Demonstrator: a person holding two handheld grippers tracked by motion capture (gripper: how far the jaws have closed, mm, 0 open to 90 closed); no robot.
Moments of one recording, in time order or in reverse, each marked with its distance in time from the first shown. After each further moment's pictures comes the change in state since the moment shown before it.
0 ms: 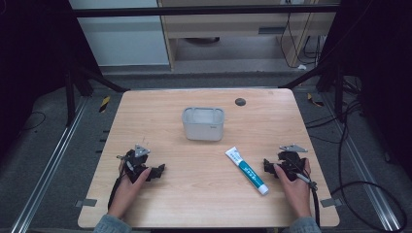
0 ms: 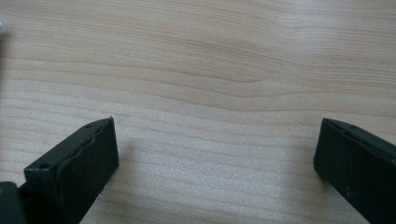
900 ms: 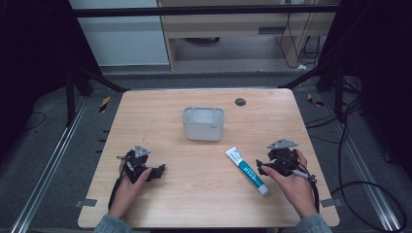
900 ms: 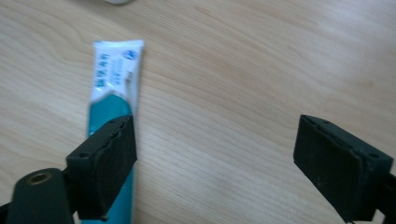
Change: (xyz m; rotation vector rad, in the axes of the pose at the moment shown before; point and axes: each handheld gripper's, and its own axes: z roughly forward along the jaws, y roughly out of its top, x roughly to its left) left arm -0.001 0.000 0.000 0.000 0.003 0.000; right arm 0.047 0.042 -0.064 0.026 0.097 -0.281
